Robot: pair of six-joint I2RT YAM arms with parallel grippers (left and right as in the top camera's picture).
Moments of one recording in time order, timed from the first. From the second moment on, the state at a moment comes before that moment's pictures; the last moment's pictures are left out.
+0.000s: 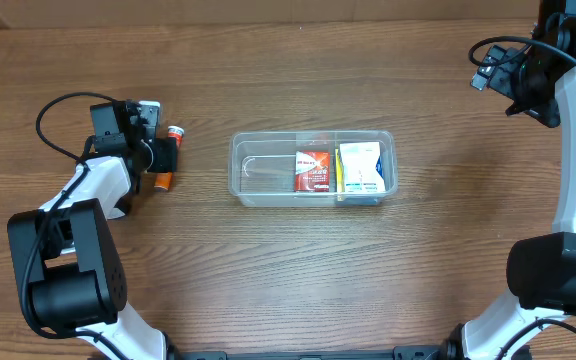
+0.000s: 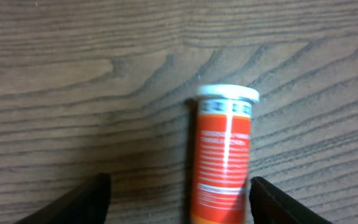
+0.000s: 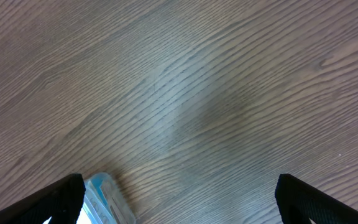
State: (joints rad) left arm 0.18 1.87 1.05 -0.18 0.16 0.22; right arm -0.15 1.89 2.06 -1.39 0.06 0.38
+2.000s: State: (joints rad) left arm -0.45 1.72 1.33 -0.76 0.33 1.00; right arm -0.15 1.89 2.06 -1.39 0.06 0.38
